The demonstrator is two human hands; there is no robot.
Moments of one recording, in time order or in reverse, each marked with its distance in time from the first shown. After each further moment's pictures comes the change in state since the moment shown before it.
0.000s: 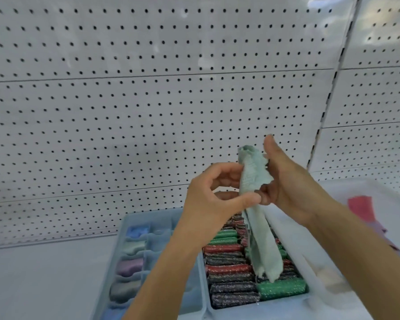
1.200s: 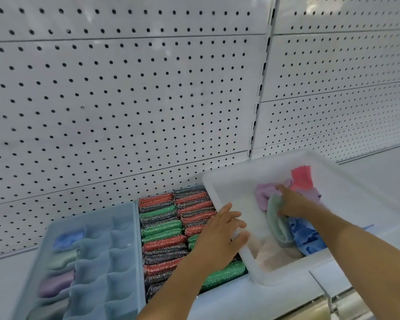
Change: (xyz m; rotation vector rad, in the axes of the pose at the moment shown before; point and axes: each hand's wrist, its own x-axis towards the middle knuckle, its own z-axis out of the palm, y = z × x) left_hand -0.007 -0.154 0.132 0.709 -0.630 -0.016; right_hand 0.046 0.195 -0.306 -1.194 0.050 0.395
